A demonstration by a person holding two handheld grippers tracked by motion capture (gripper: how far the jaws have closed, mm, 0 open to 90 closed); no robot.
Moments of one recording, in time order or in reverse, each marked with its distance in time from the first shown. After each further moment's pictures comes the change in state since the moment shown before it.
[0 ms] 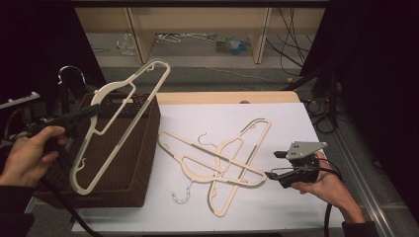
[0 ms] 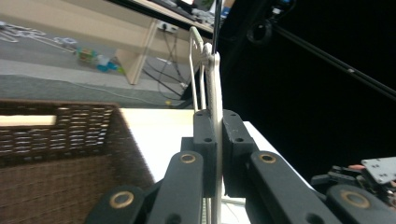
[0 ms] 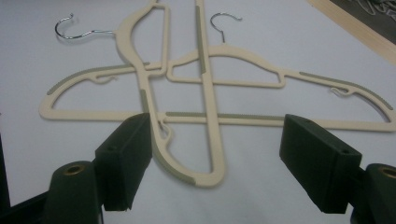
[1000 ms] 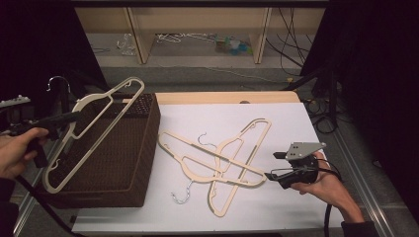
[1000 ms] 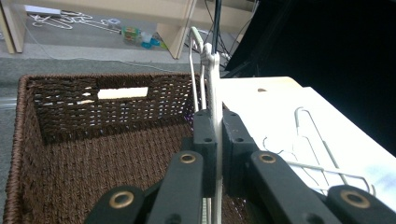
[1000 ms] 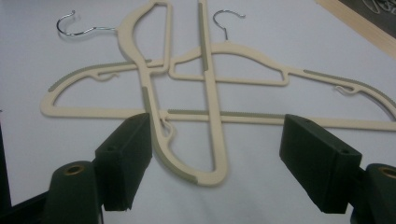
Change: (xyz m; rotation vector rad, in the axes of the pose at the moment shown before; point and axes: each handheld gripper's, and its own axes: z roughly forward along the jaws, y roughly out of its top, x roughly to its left) left arm 0.076 -0.004 -0.010 0.121 0.118 0.100; right arm 0.000 -0.002 0.002 0.005 0.010 0.000
